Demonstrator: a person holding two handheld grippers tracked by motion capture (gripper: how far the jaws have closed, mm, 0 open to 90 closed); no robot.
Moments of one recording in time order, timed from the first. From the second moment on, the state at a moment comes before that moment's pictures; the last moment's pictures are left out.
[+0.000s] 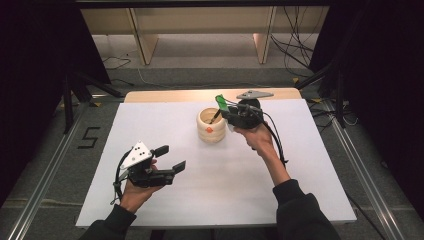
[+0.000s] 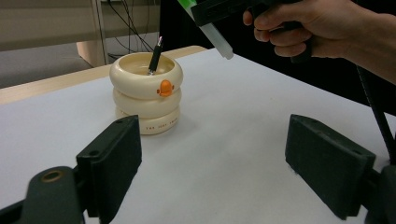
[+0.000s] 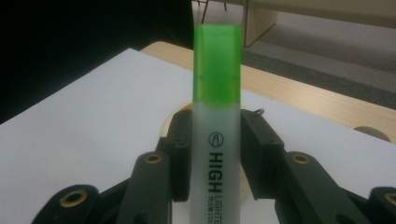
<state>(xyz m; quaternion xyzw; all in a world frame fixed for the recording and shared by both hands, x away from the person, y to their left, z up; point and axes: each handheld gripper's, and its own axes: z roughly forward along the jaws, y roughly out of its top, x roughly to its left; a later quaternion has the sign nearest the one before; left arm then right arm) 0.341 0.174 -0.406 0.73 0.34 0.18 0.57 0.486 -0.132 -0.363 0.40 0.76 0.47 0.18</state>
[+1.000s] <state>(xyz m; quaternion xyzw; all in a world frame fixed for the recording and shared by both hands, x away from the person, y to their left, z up) 0.341 0.174 -0.407 0.73 0.34 0.18 0.57 0.523 -0.090 -0.368 0.40 0.75 0.48 0.20</state>
